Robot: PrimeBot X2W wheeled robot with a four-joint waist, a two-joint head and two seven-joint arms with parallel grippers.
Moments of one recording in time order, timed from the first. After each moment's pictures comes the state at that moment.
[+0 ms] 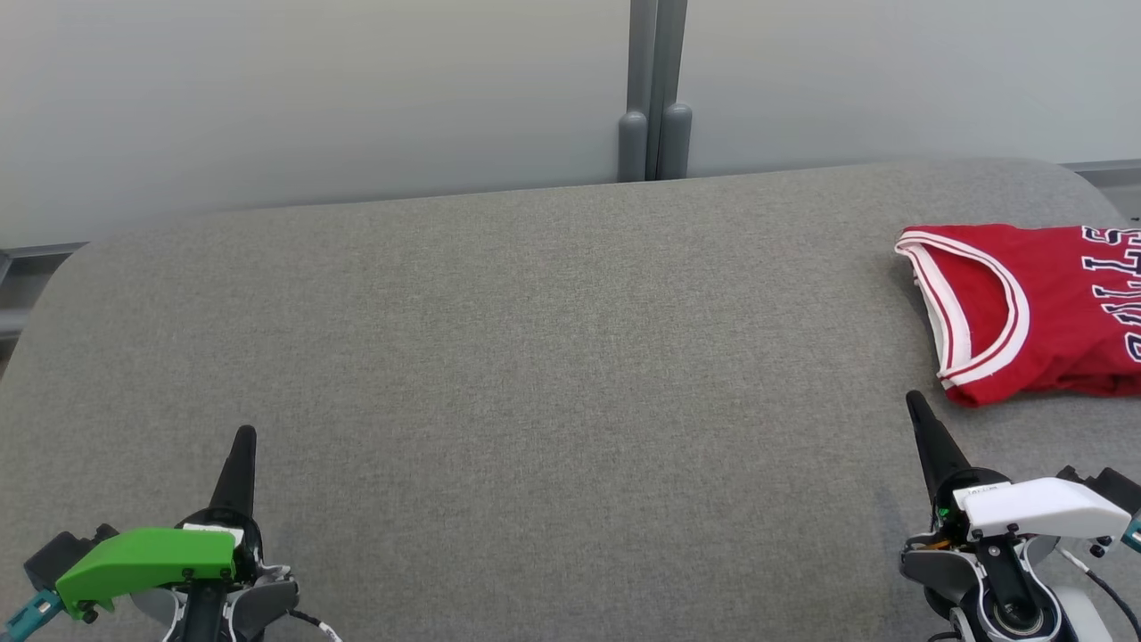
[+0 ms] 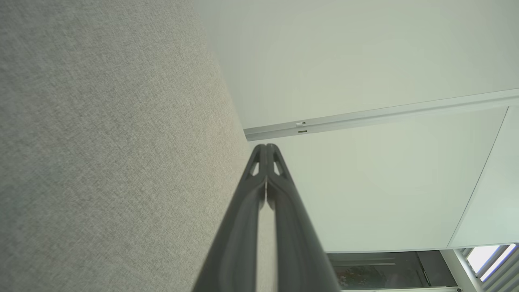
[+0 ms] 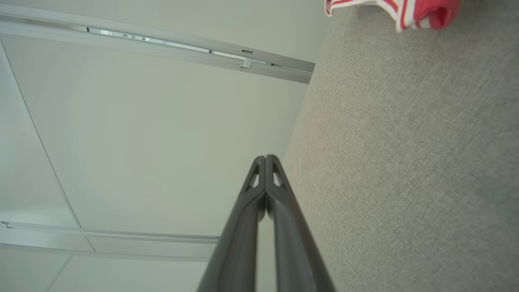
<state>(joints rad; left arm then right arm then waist) -0.10 0.08 0.07 0.27 -1.45 -0.07 0.08 -0.09 -0.06 -0.05 0.23 1.42 0.13 0.05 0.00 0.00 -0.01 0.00</state>
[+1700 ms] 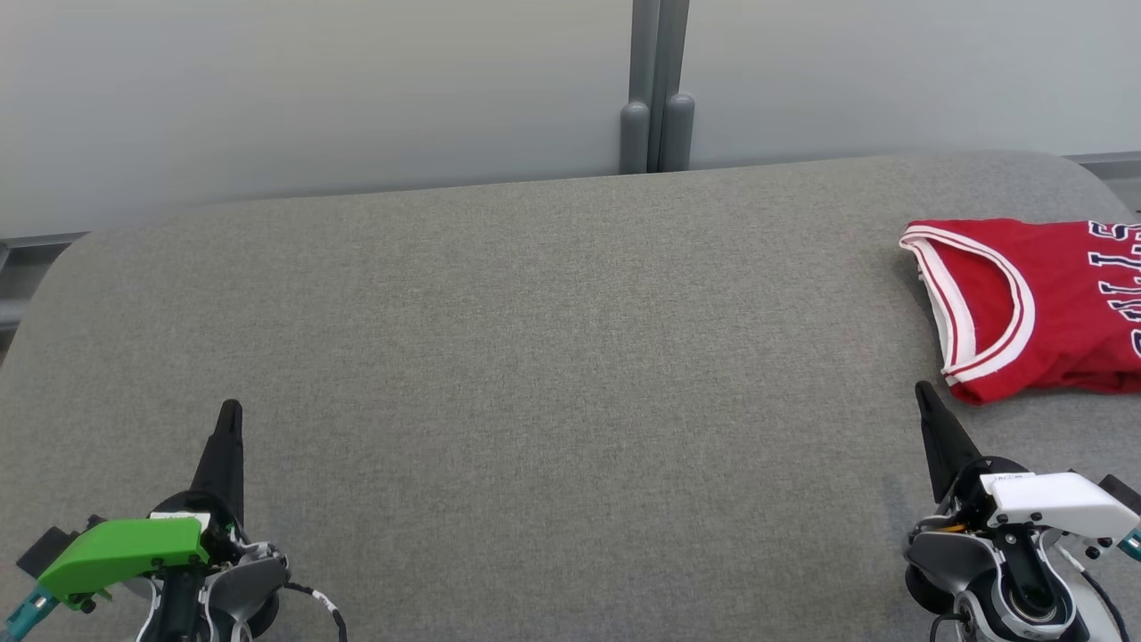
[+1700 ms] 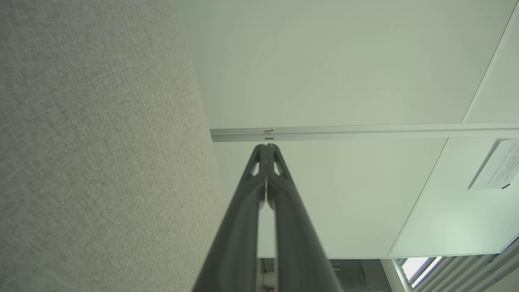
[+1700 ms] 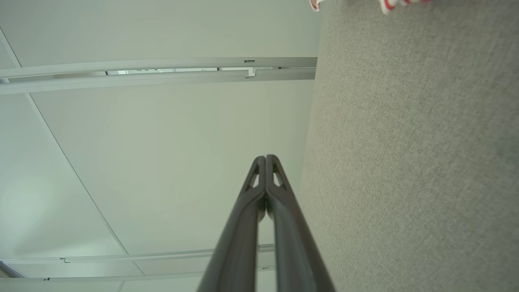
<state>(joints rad) -0.14 0.05 0.14 0.28 -1.61 -0.13 0.14 -0.12 -0.05 -0.09 0.26 1.62 0.13 0.08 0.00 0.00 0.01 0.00</state>
